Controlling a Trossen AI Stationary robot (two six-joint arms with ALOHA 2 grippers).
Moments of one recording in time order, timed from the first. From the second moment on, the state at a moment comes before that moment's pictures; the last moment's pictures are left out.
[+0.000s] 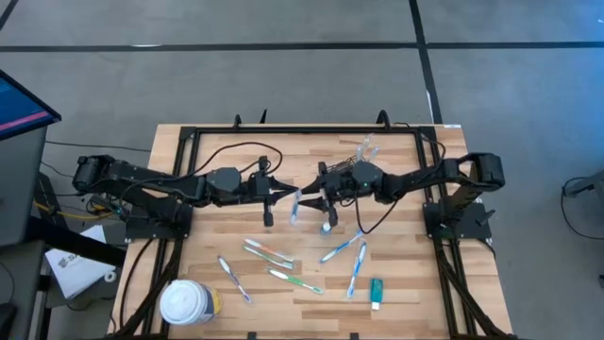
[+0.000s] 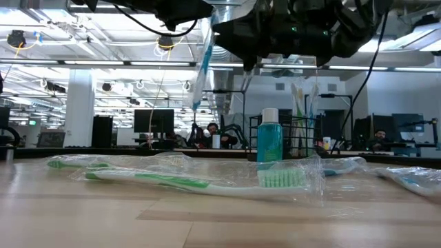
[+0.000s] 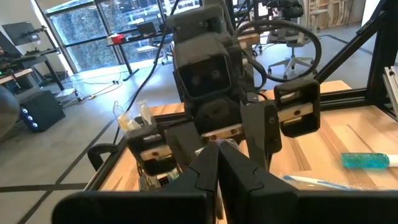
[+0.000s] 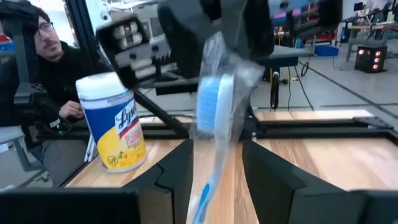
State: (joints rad) left arm -0.06 1.25 0.76 0.38 -0.24 0.19; right arm -0.09 1.64 0.77 0.88 -0.26 0.11
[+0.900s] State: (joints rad) left arm -0.06 1.25 0.76 0.38 -0.24 0.19; right arm -0.09 1.64 0.79 0.82 -0.26 0.06
